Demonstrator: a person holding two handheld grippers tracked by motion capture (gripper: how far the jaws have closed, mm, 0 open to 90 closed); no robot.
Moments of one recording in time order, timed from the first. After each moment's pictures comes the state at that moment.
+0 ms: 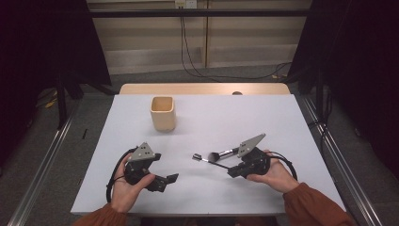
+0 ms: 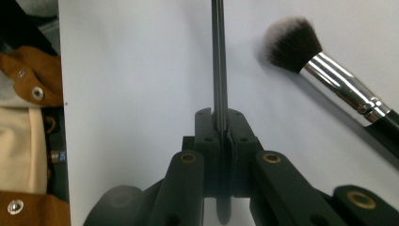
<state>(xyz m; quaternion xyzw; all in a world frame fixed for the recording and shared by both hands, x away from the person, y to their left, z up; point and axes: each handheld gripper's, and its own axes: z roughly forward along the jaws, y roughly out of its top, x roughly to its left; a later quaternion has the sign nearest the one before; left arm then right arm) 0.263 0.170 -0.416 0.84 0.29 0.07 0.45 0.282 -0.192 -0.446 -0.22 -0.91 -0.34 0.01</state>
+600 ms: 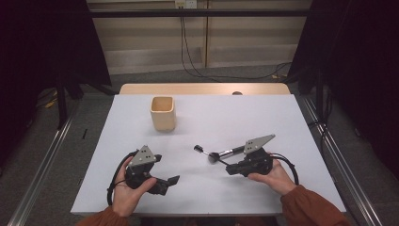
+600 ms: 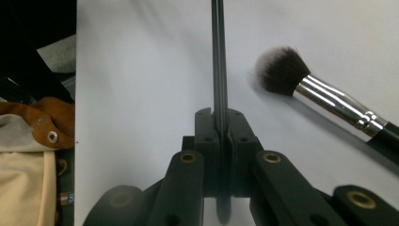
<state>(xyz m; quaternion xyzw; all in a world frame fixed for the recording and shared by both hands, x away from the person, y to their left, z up) 0.253 0.165 -0.417 0.84 0.29 0.09 0.45 0.282 -0.203 -0.456 -0.25 -0.87 -0.44 0.02</state>
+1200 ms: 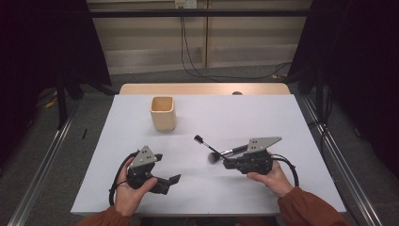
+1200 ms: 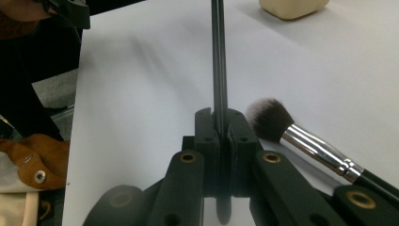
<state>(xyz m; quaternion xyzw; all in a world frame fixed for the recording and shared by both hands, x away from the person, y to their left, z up) 0.257 0.164 -0.426 0.83 0.29 0.10 0.47 0.279 -0.202 -0.453 -0.24 -0.83 -0.51 -0.03</state>
